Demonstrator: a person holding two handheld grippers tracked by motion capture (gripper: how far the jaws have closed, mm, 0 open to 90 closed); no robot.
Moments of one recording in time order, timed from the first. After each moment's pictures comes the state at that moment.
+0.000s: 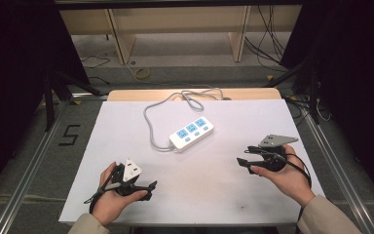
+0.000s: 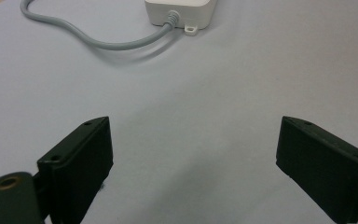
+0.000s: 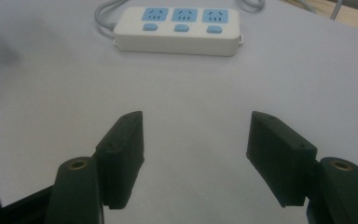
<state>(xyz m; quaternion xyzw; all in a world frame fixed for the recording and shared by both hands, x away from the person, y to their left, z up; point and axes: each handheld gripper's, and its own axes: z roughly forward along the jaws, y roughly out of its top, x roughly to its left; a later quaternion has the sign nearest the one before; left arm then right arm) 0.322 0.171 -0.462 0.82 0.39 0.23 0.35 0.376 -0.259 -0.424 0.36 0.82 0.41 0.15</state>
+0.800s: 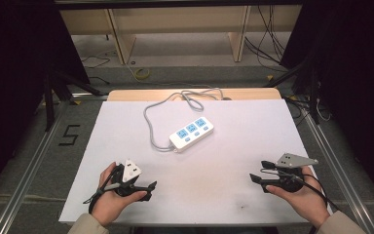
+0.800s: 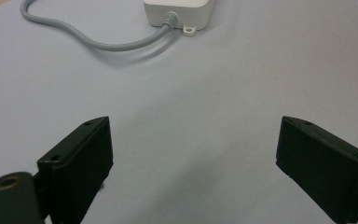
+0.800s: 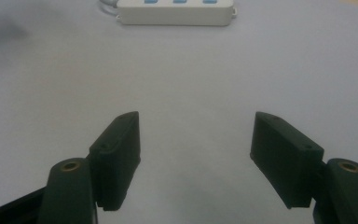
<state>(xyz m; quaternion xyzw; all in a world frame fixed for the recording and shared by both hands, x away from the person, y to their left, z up) 0.321 0.172 -0.461 0.82 0.39 0.23 0.35 0.333 -0.294 -0.443 0.36 0.81 0.42 0.17</state>
